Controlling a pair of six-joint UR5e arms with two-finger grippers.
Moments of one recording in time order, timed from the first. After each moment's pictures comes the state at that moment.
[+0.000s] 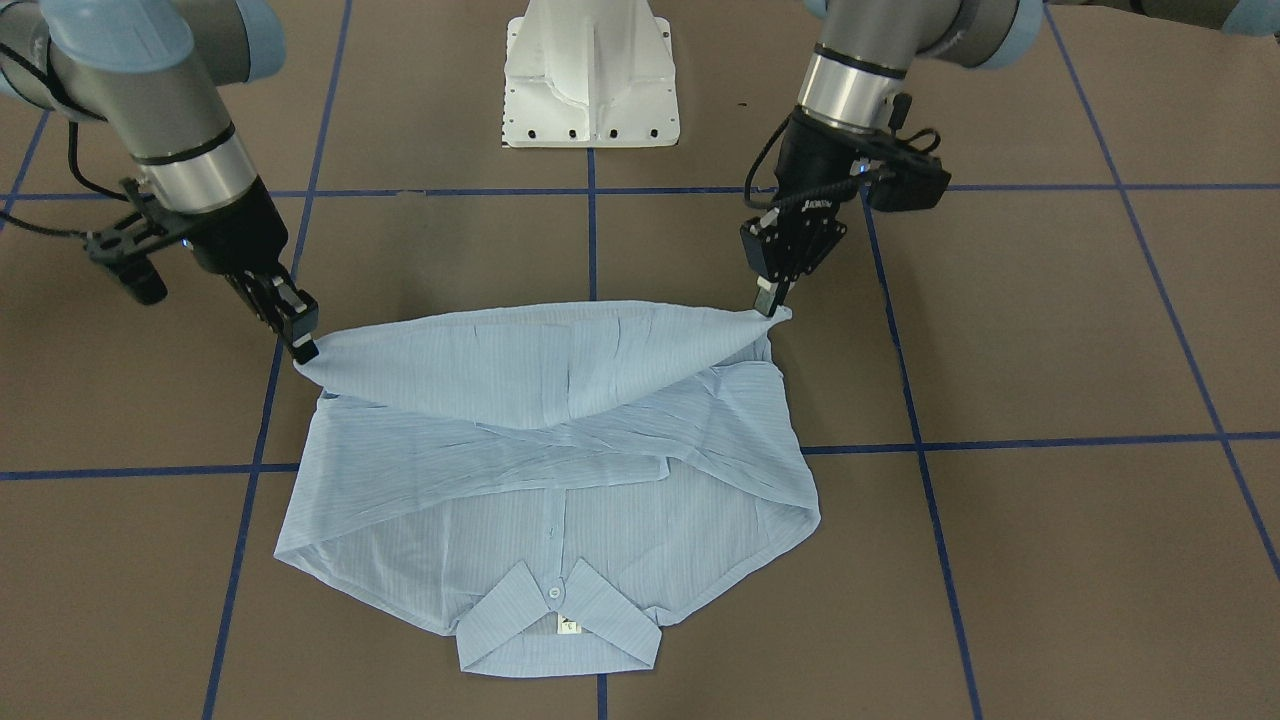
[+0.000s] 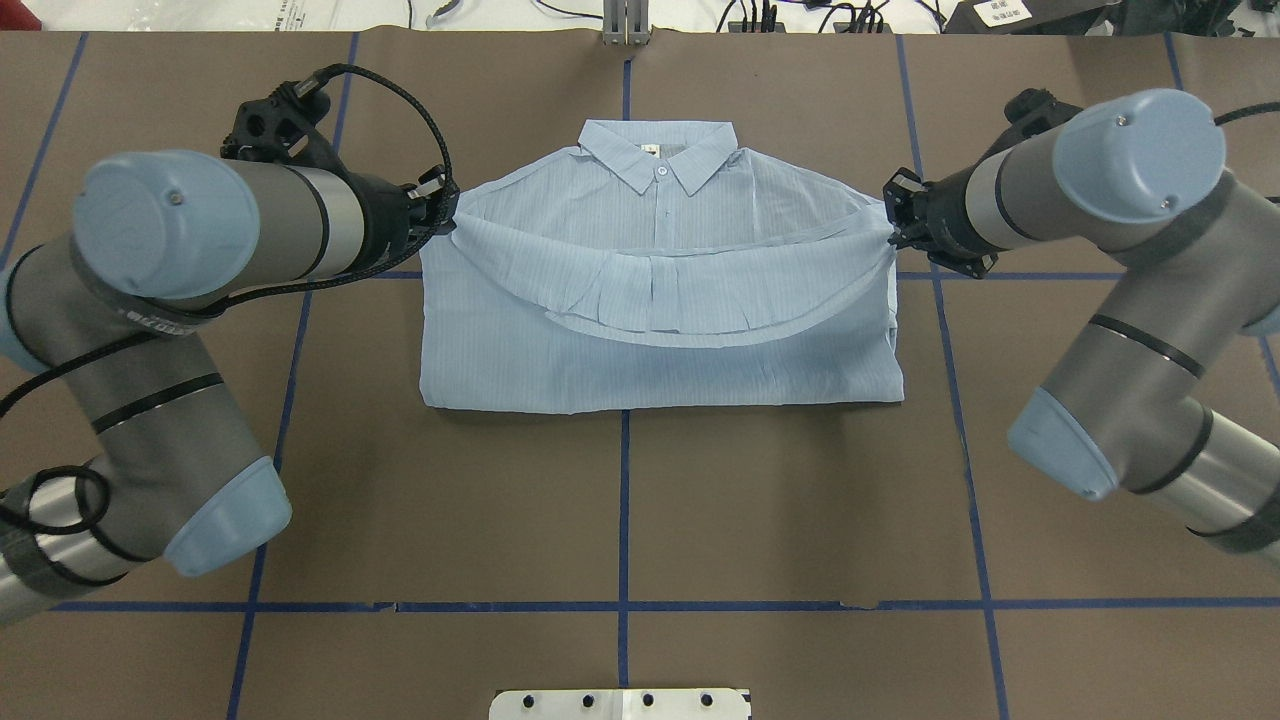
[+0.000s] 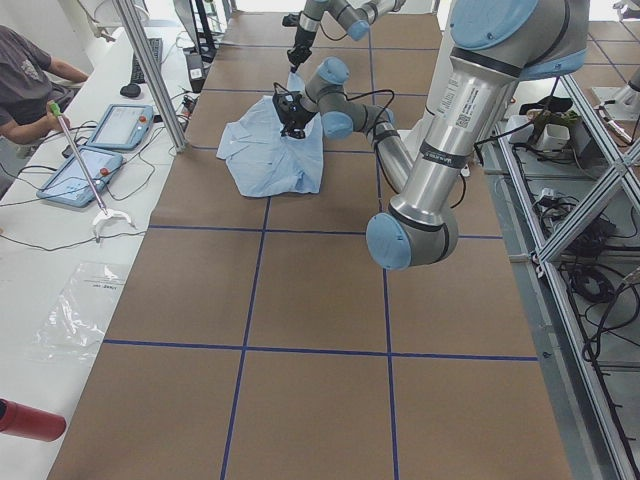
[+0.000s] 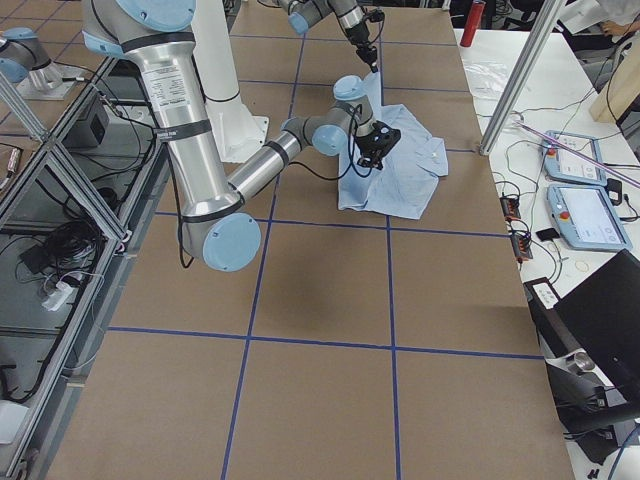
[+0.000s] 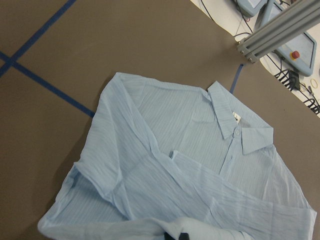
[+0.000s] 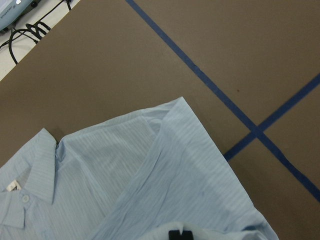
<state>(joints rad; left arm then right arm) -0.67 -2.06 -1.85 -1.96 -1.60 -1.73 0.82 -1.20 1.82 -1.32 1.82 1.74</state>
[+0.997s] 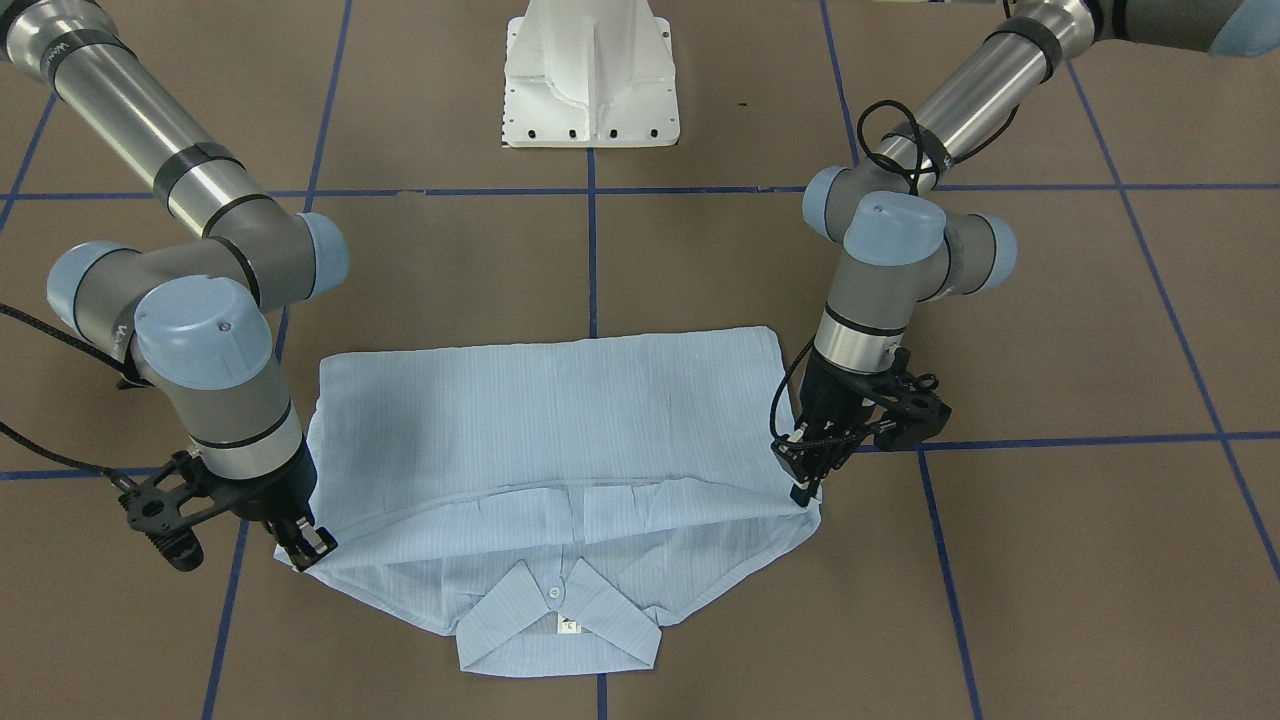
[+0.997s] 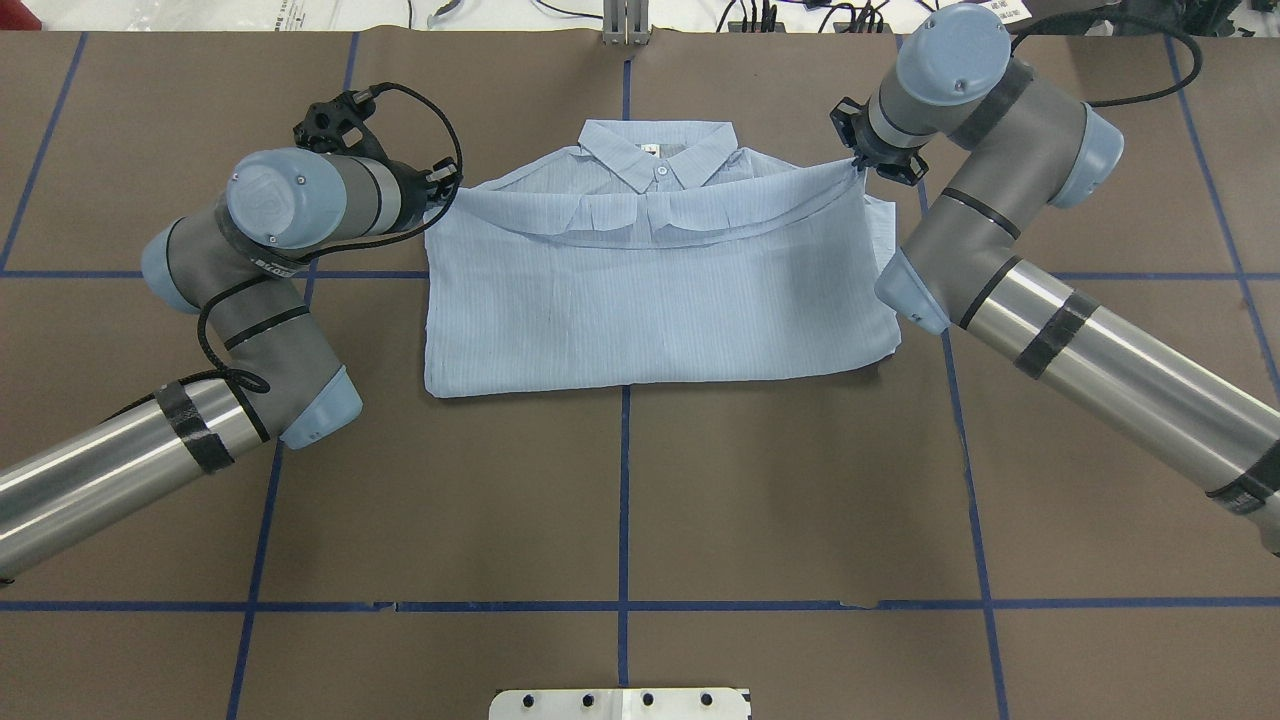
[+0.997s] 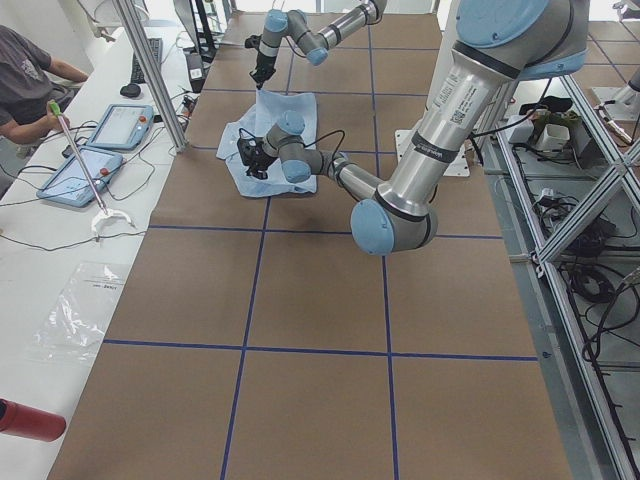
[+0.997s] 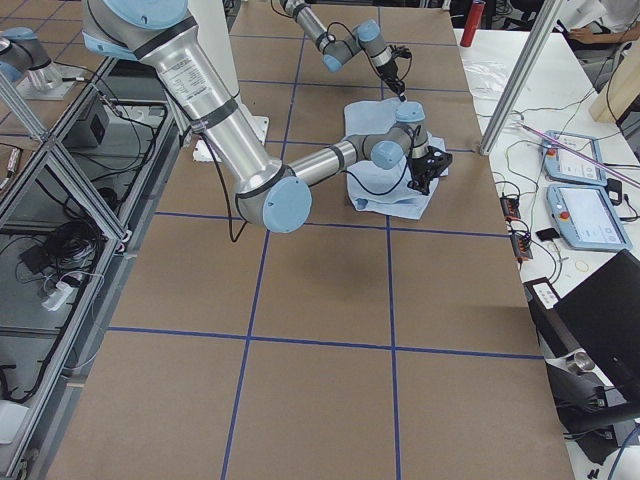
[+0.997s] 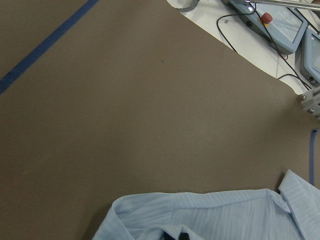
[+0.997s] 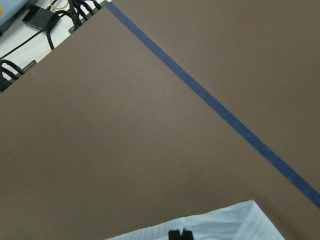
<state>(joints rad) -0.72 -2.17 -1.30 -2.33 -1.59 -1.60 0.87 -0.89 1.23 -1.17 1.78 1.69</state>
